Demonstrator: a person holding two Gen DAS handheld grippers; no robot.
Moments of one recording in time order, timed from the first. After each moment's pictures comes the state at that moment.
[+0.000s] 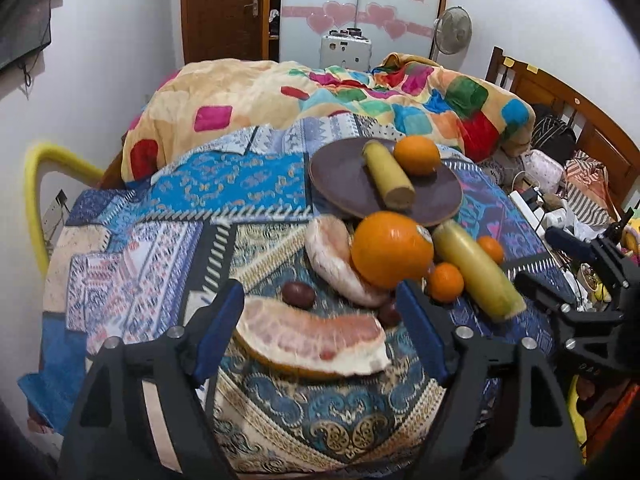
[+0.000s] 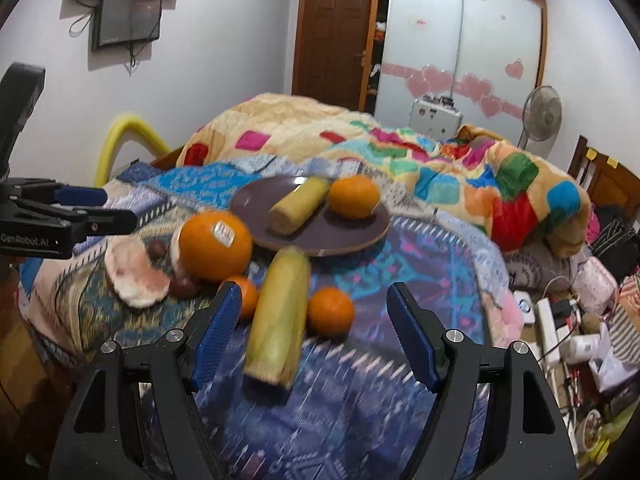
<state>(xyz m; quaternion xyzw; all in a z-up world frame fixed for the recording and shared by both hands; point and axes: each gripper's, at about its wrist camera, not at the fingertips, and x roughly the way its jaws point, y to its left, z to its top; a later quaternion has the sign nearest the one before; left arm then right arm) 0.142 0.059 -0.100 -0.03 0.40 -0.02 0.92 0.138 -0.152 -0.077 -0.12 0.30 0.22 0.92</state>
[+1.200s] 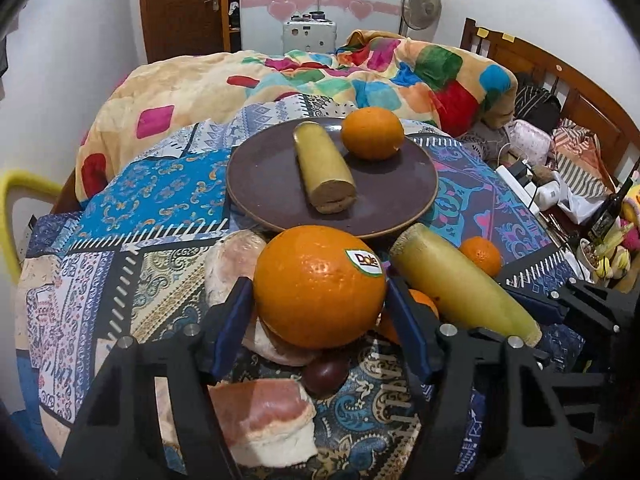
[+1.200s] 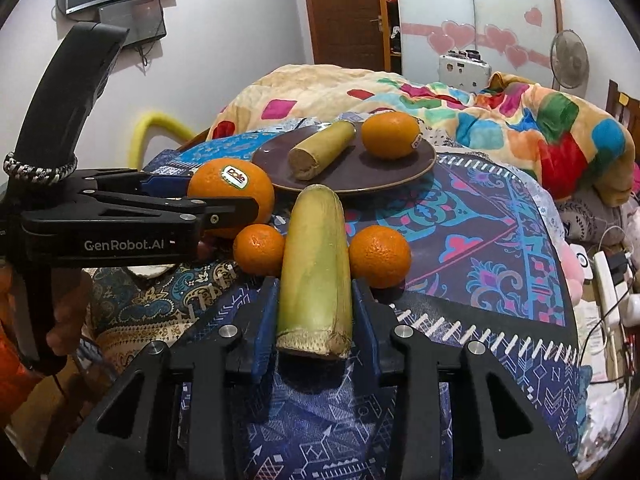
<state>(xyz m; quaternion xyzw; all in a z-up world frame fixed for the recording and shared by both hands) 0.203 0.002 -0.130 0.00 0.41 -0.06 0.91 0.150 -0.157 -0.117 -0.05 0.36 0.28 0.89</state>
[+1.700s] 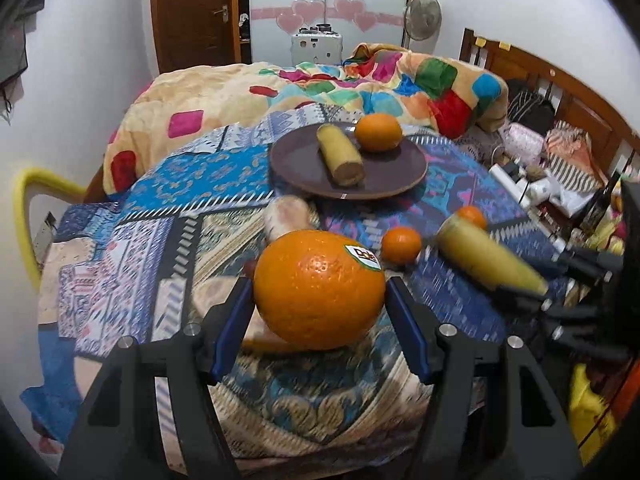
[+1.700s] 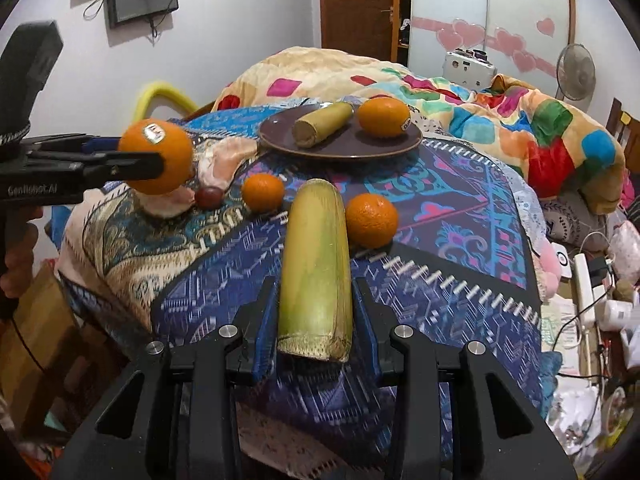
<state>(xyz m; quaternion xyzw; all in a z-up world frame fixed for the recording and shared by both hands) 0.124 0.031 -0.109 0.02 0.40 -0.05 0.92 0.120 -0.176 -0.109 -0.11 0.38 0.28 0.87</state>
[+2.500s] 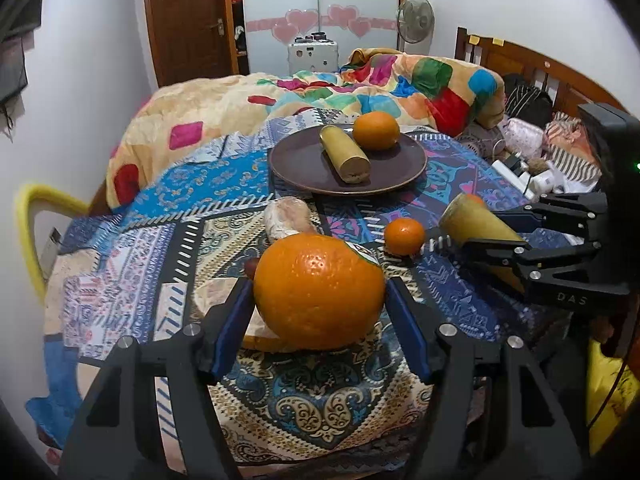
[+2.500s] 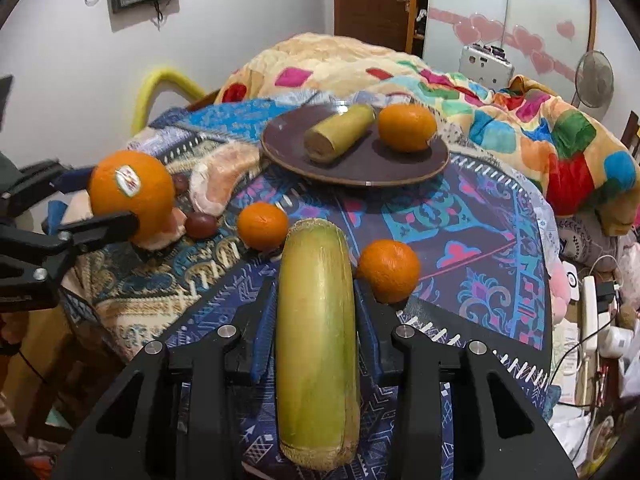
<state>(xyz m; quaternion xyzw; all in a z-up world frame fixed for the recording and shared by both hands) 0.124 0.029 -0.114 0.03 0.38 -0.06 0.92 0.155 -0.149 -0.104 -0.12 0.40 0.30 0.86</state>
